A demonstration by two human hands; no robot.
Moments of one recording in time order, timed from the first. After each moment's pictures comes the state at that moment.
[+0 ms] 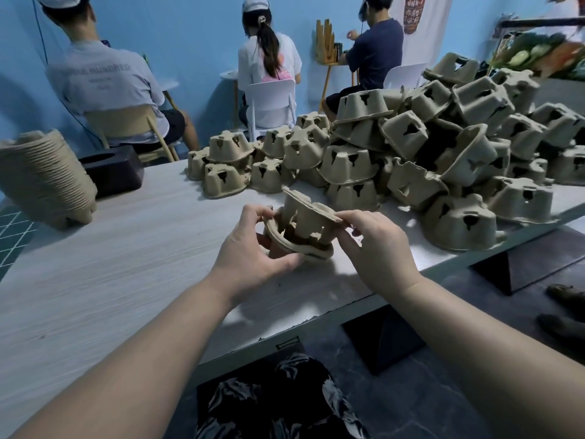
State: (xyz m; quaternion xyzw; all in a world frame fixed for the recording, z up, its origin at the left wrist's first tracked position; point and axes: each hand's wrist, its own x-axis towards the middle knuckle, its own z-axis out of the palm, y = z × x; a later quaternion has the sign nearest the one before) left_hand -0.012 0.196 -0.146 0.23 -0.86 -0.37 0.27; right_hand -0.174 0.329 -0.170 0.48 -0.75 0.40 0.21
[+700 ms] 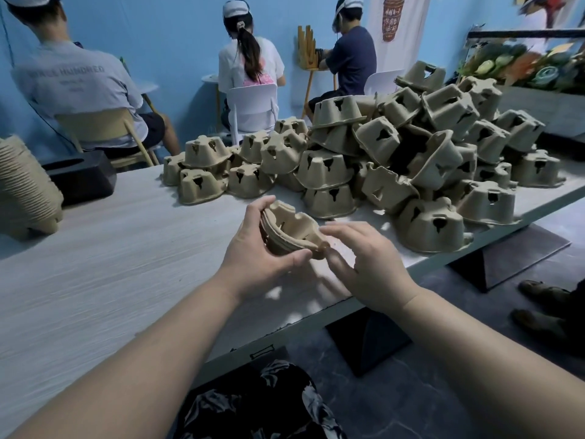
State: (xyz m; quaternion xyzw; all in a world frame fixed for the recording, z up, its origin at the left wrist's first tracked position) left_hand -0.051 0.209 -0.155 0.21 -0.85 -0.40 0.27; right_hand -0.179 0.361 -0.167 0.54 -0.73 0.39 0.16
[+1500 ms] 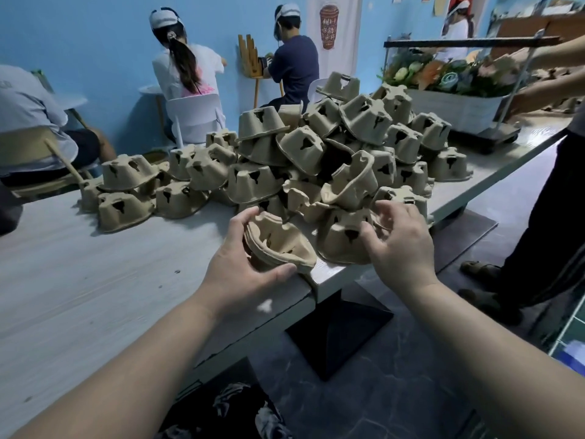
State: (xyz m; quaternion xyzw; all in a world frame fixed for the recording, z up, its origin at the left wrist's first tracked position) left_hand -0.110 0.258 -0.155 0.15 -0.87 -0.41 0.22; right_hand -0.272 0.449 -0.168 0.24 -0.85 0.41 0.22
